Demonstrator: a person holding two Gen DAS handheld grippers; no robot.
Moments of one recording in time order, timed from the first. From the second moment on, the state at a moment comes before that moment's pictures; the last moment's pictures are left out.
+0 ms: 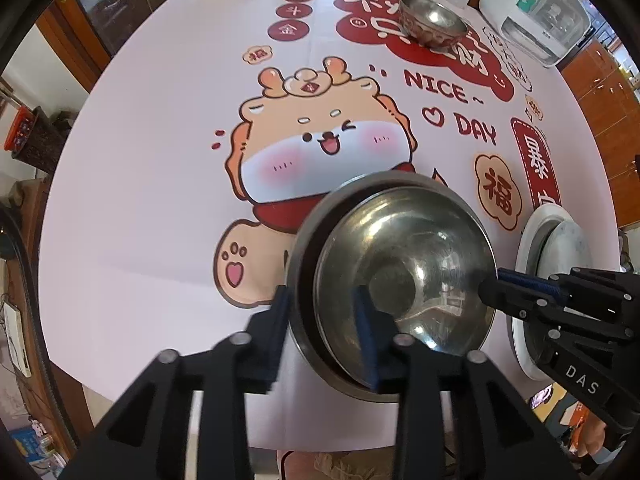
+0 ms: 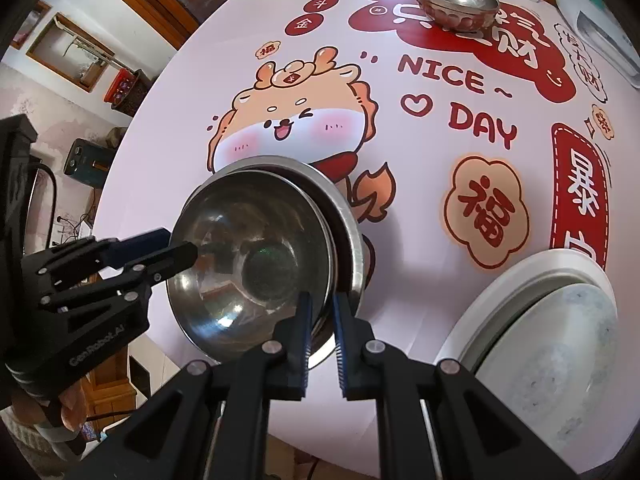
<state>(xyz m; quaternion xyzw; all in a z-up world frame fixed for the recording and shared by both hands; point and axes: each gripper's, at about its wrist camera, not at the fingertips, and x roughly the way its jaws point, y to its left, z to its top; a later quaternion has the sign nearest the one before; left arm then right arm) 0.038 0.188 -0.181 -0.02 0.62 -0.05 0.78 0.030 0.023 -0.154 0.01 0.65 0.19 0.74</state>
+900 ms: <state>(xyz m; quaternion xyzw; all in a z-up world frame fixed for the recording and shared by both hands) 0.019 0.172 -0.112 -0.01 0.56 -0.04 0.83 0.013 0.004 -0.102 0.02 0.61 0.22 0.76</state>
